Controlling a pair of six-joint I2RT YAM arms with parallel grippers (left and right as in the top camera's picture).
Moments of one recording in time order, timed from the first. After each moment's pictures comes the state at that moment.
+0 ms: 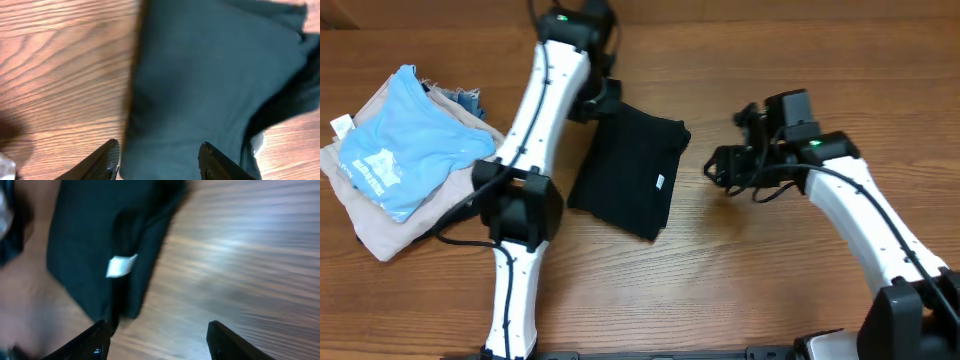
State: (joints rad) left arm -0.28 2.41 2.47 -1.59 0.09 -0.15; right arm 0.22 1.58 1.15 -0.76 -0.44 0.19
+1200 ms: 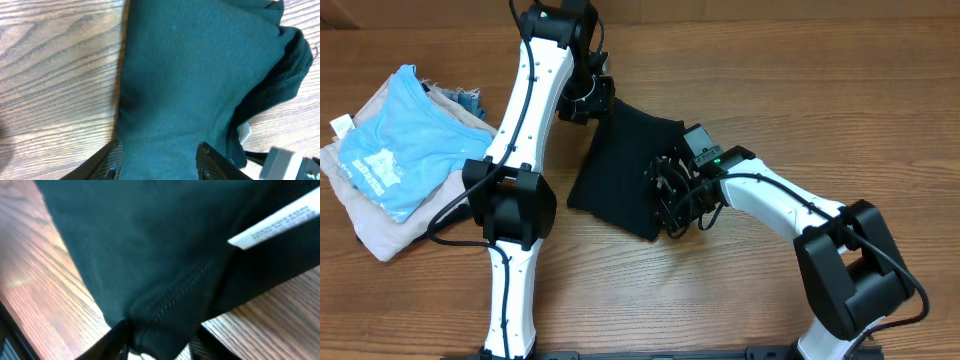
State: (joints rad) left arm -0.24 2.41 2.47 -1.61 0.20 -0.12; right arm 0.52 1.86 1.13 -0.67 -0.48 -0.06
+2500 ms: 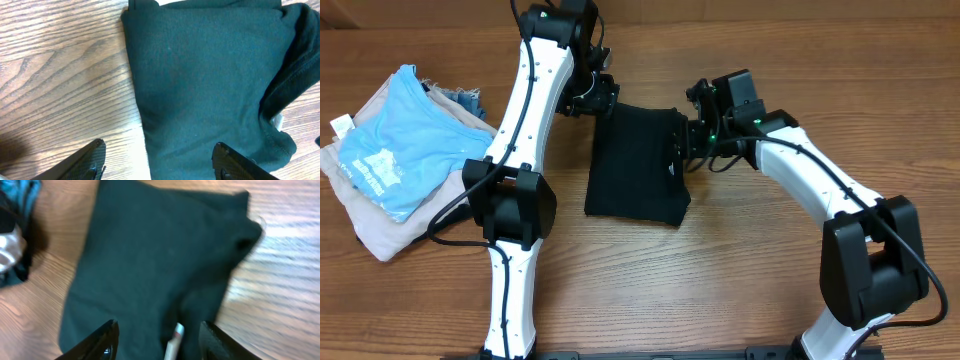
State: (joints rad) left arm -0.24 2.41 2.47 -1.56 0.15 -0.05; right arm 0.34 1.86 1.31 -0.46 -0.42 0.26
